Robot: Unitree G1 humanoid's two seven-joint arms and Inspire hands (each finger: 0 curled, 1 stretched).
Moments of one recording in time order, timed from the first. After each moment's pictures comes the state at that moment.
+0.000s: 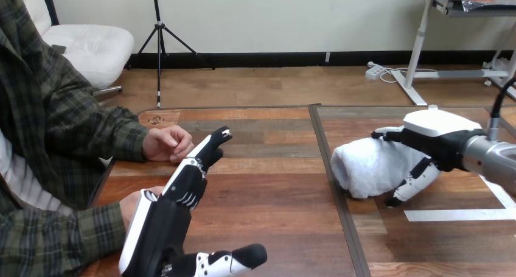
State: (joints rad) left arm 0.27 0.07 -0.08 0.25 -0.10 -1.04 -0.30; right arm -0.90 -0.67 0.47 1.34 -0.80 -0.64 0.11
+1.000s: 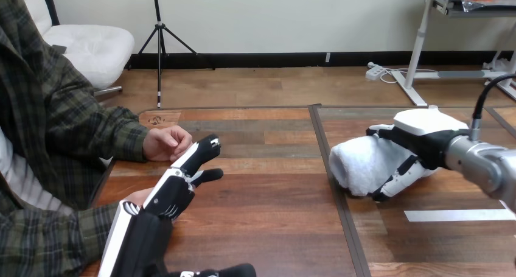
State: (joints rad) left arm 0.39 0.12 -0.07 0.10 -0.07 -1.04 -0.25; right arm -0.91 -0.59 0.50 1.37 -0.80 -0.52 0.05
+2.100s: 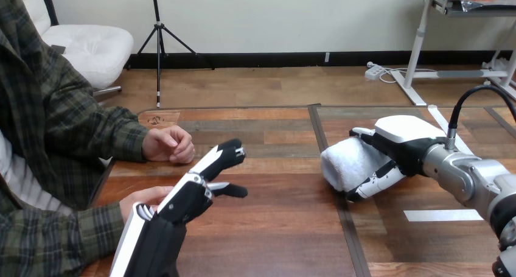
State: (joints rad) left arm 0.44 0.13 -0.13 0.00 -0.03 -1.04 -0.23; right arm -0.90 -0.51 0.52 1.39 -0.80 -0.47 -0.02
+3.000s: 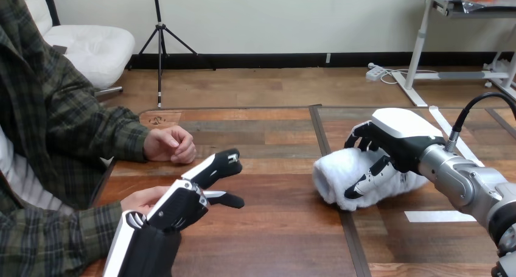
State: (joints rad) left arm 0.50 0.15 -0.15 -0.05 -0.07 -1.03 -0.23; right arm -0.86 -0.50 0.47 1.38 -0.73 -0.55 -0.09
